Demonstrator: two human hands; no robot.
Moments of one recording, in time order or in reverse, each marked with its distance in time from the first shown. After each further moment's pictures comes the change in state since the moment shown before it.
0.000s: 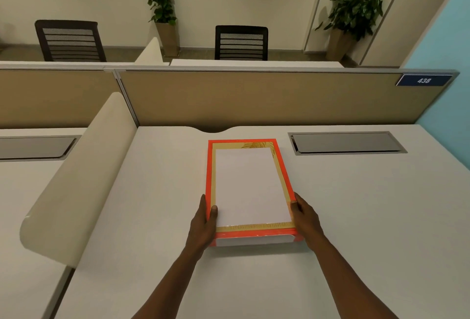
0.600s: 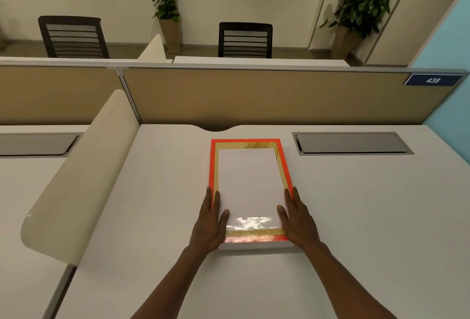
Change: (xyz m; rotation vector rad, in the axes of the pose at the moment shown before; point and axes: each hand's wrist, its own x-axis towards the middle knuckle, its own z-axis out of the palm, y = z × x) left_hand 0.021 -0.016 0.011 0.545 0.019 0.309; right_hand -0.004 -0.002 0.024 -0.661 -0.001 -0.309
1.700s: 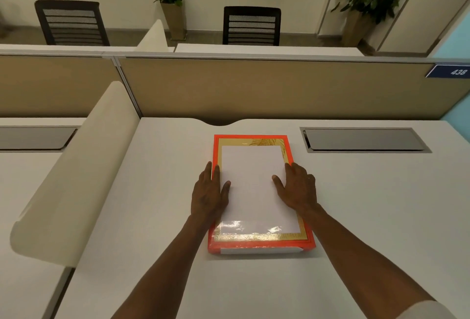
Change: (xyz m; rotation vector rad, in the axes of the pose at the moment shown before) left_hand 0.076 0.009 -0.026 0.200 0.128 -0.077; right_hand 0.095 -0.027 -0.024 -0.254 0.068 -0.009
